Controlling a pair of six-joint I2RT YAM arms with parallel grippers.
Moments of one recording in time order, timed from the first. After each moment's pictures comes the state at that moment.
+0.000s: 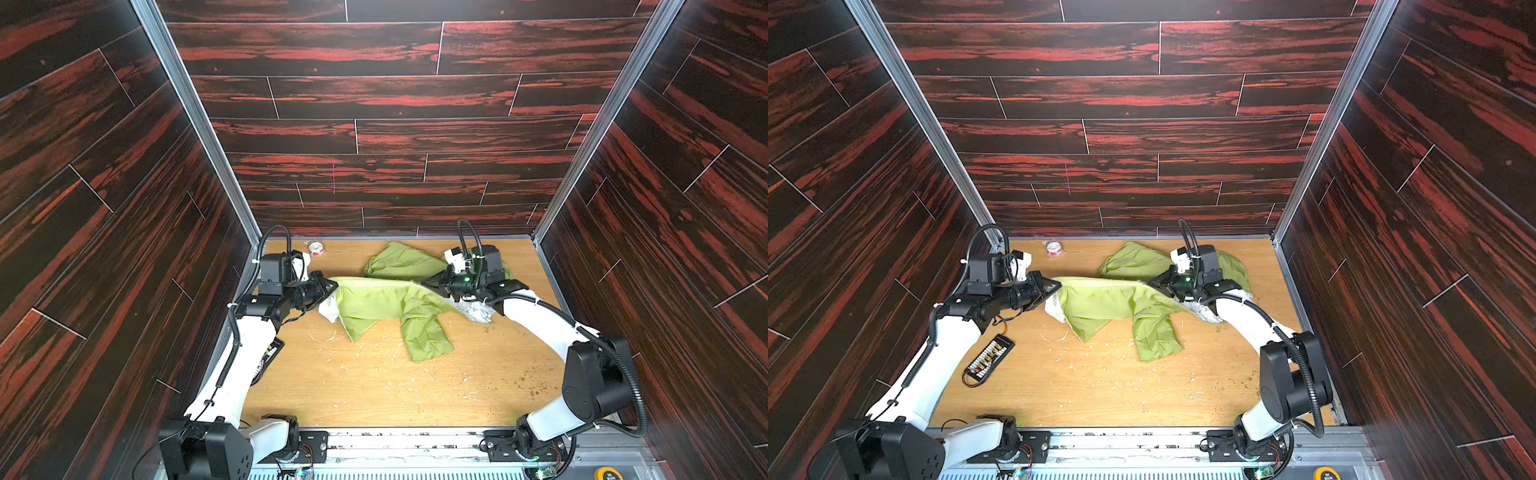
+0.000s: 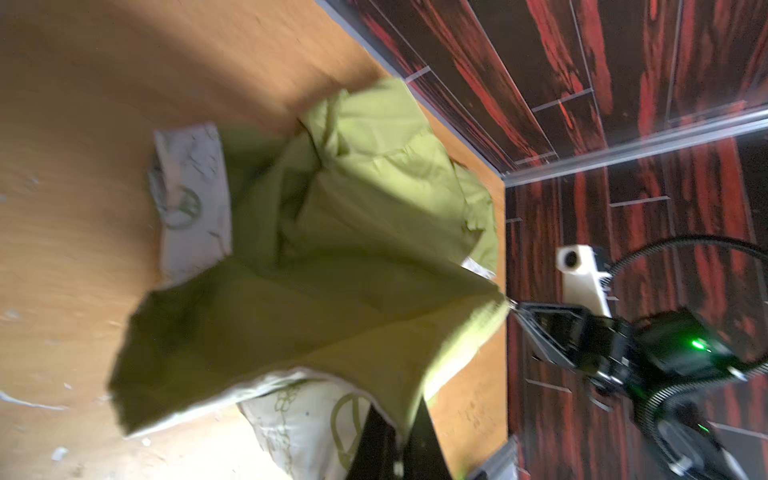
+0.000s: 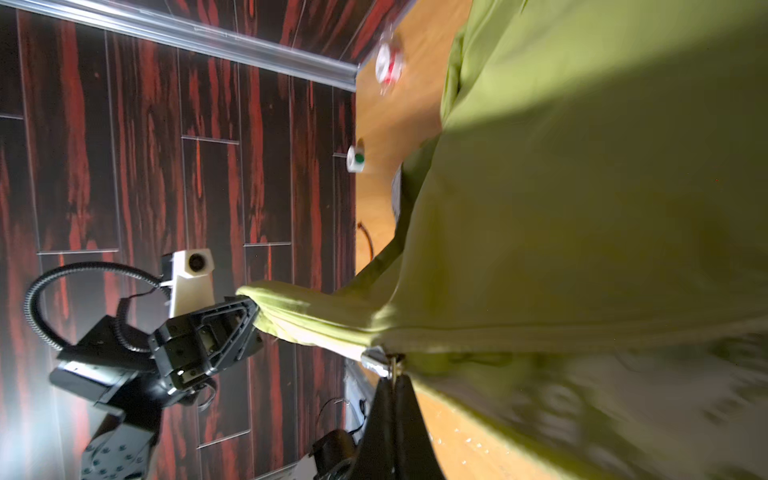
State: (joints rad) left arm -0.05 1.23 1.11 -0.55 0.54 -0.67; right arm 0.35 1.57 1.15 -0.18 -0.74 0.88
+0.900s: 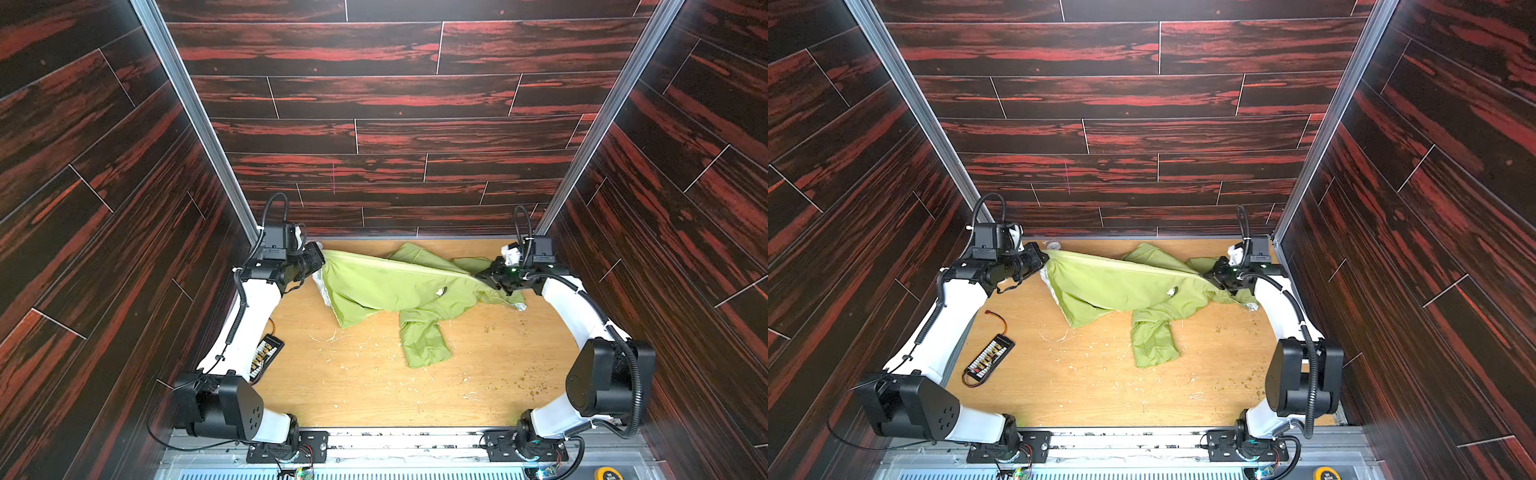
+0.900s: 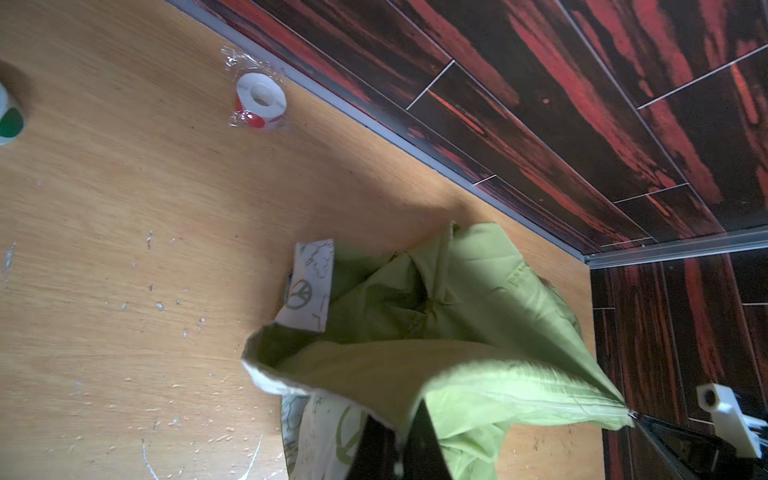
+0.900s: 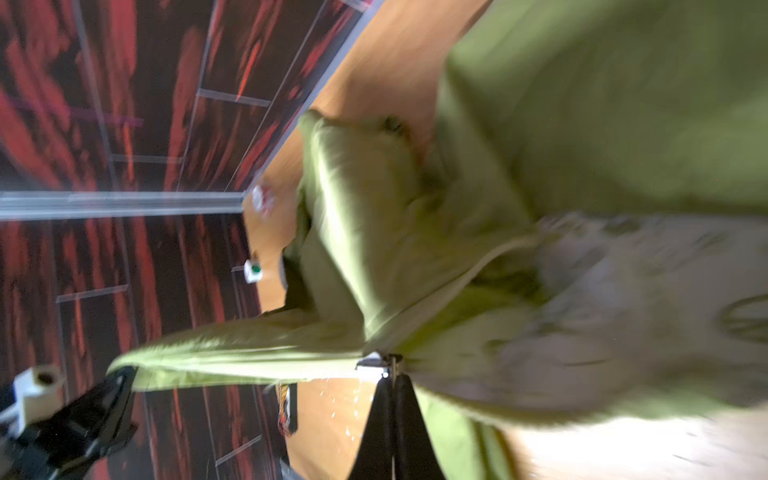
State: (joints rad) left arm -0.05 1.46 1.41 -0.63 0.25 -0.59; right arm -0.02 1.57 1.29 -0.62 -0.57 0.64
